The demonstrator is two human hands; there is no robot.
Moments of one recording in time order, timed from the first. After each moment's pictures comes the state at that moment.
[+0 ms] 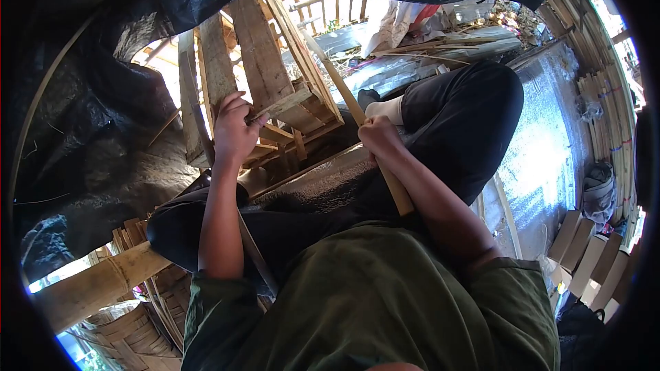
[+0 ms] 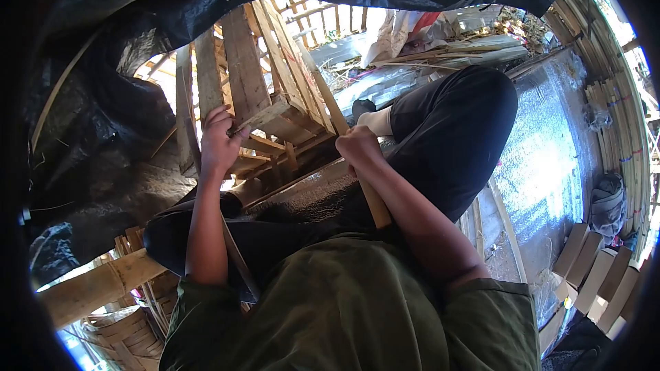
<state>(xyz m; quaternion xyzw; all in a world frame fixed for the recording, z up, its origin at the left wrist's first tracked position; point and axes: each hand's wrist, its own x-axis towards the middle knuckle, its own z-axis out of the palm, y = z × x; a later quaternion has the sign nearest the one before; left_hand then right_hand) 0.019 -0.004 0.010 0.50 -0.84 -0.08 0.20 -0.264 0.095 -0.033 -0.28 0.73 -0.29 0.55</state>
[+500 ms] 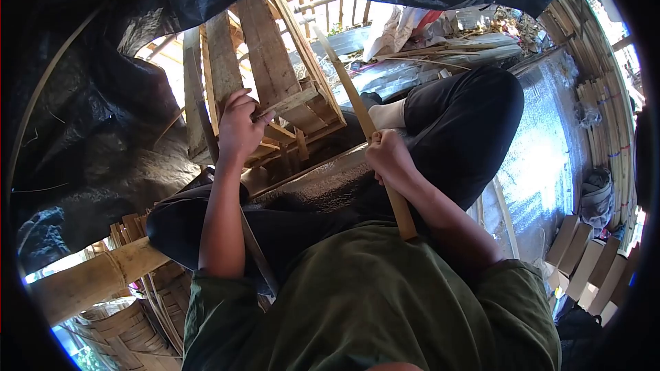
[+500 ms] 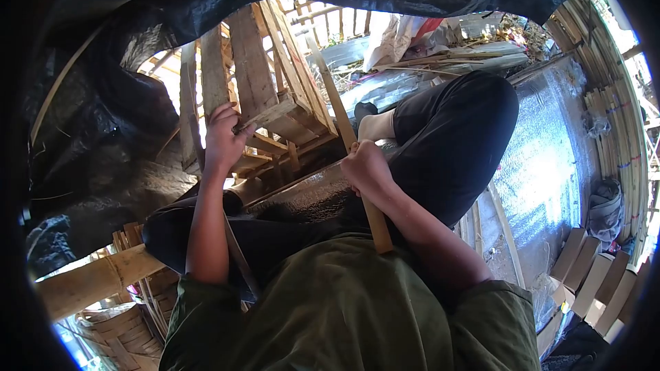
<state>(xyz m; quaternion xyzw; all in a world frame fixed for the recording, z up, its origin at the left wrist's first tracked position) 0.021 -0.004 0.012 0.50 -0.84 -0.09 0.18 -0.249 0.130 0.022 -0.32 0.74 -0.25 0.54</state>
